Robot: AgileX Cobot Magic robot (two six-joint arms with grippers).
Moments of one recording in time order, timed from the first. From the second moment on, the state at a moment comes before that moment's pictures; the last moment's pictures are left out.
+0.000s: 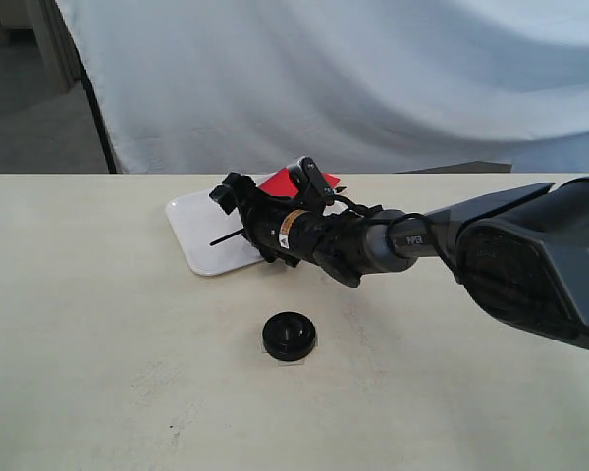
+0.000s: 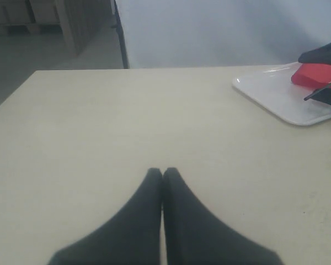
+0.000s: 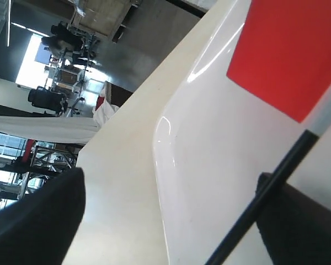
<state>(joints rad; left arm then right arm) 0.02 0.00 0.00 0.03 0.34 0.01 0.52 2.53 -1.70 -0.49 -0.48 1.54</state>
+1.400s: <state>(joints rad) 0.02 0.00 0.00 0.03 0.34 0.01 0.63 2.25 -1.70 -0.89 0.65 0.40</state>
